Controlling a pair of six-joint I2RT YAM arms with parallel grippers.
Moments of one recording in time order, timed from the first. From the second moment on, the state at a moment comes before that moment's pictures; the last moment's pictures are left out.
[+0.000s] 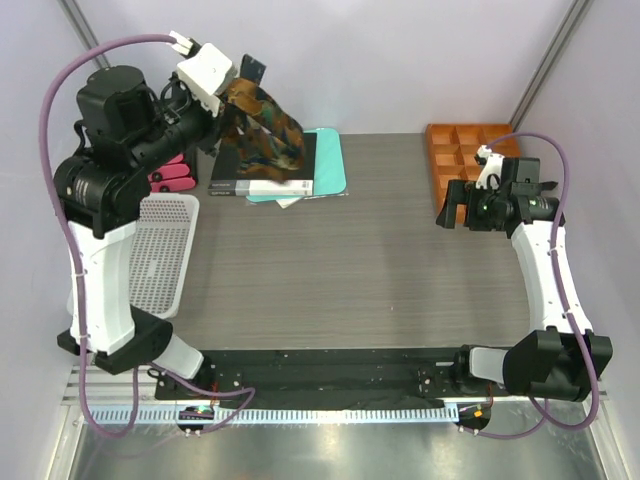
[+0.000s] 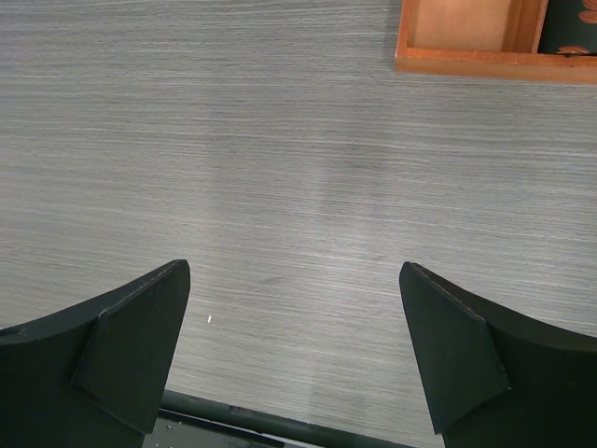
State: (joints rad) left arm -0.39 1.55 2.50 -1.12 0.19 0.41; right arm -0.12 1.25 1.23 -0.84 -0.29 -0.02
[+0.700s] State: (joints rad) left arm -0.26 1.13 1.18 -0.82 0.50 0.25; right arm -0.13 1.24 1.23 -0.90 -0.48 -0.08
